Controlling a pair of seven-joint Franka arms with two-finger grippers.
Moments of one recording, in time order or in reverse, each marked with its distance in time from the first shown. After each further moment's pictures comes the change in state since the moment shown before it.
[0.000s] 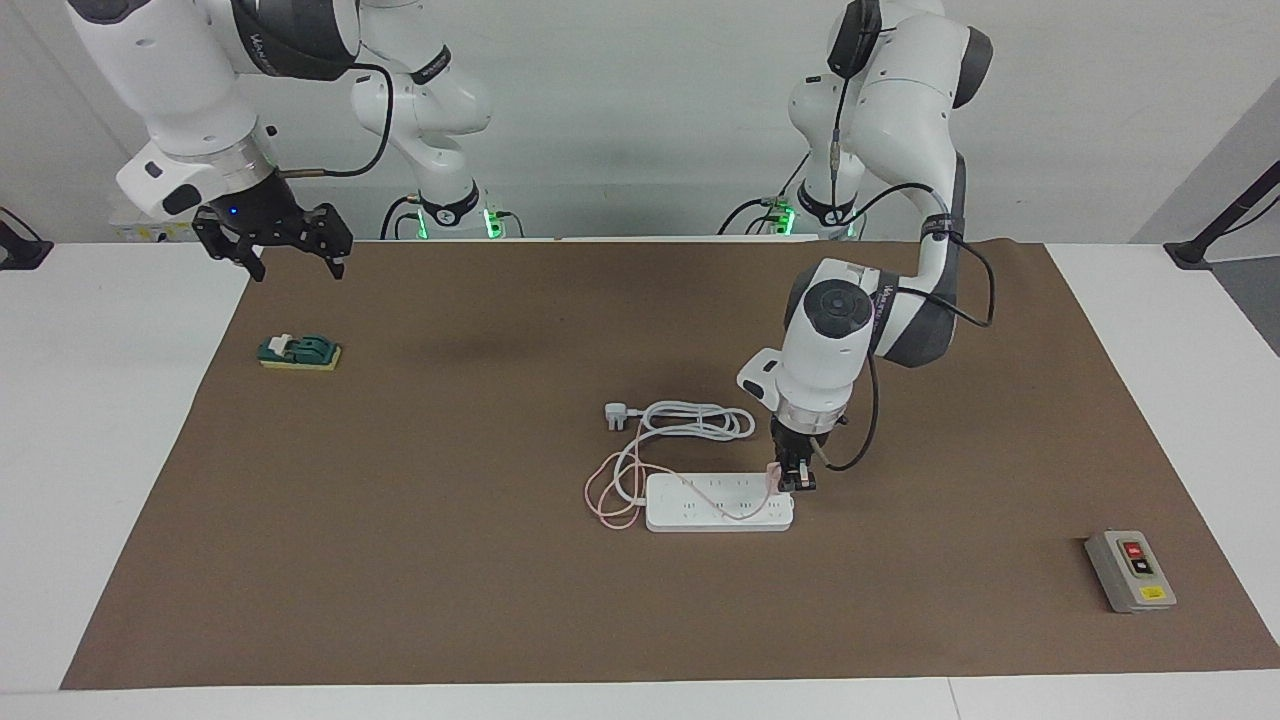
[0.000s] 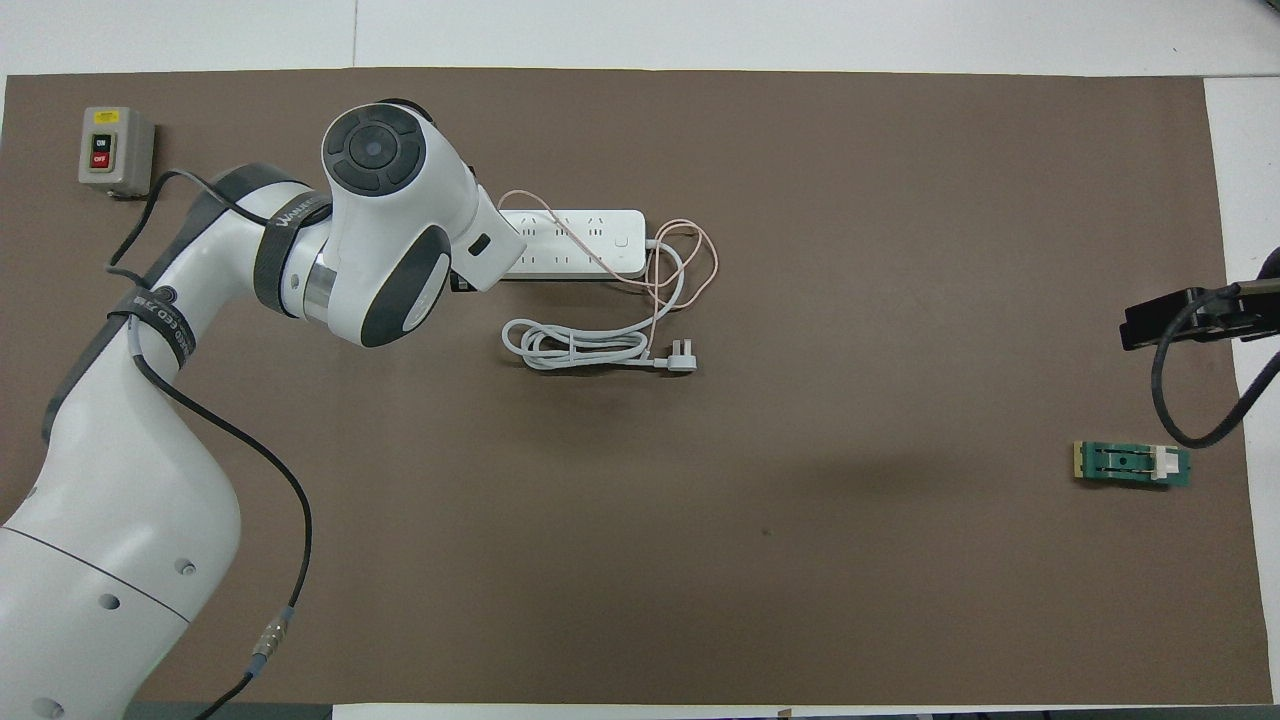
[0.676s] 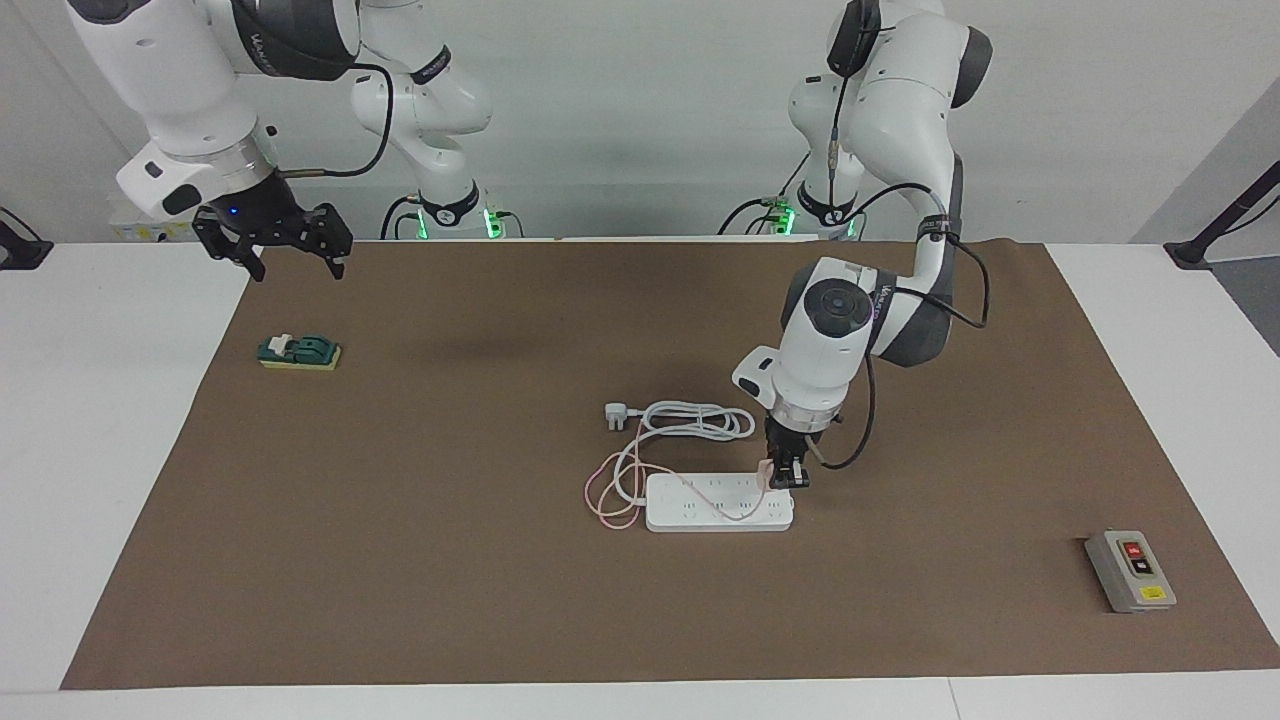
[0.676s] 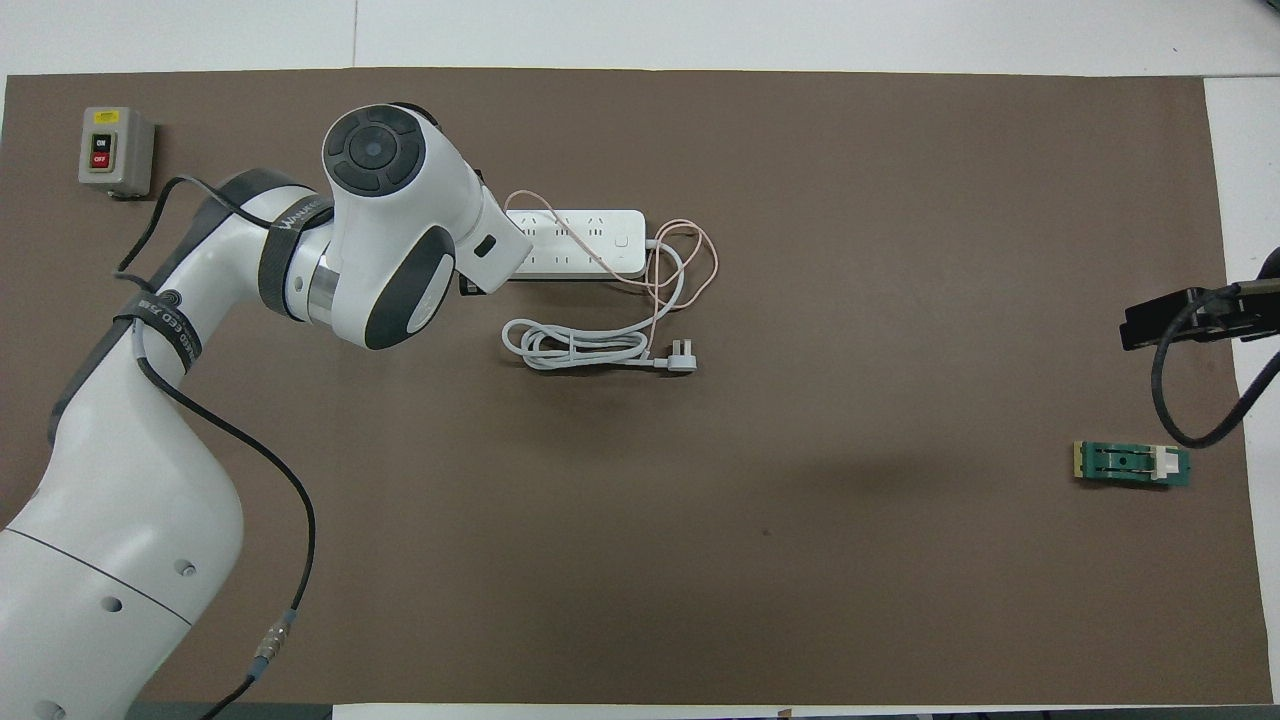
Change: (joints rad) left arm -0.001 -0.001 -0.007 -0.003 -0.036 0.004 -0.004; right arm 0.000 0.000 0.000 0.000 0.000 0.000 0.000
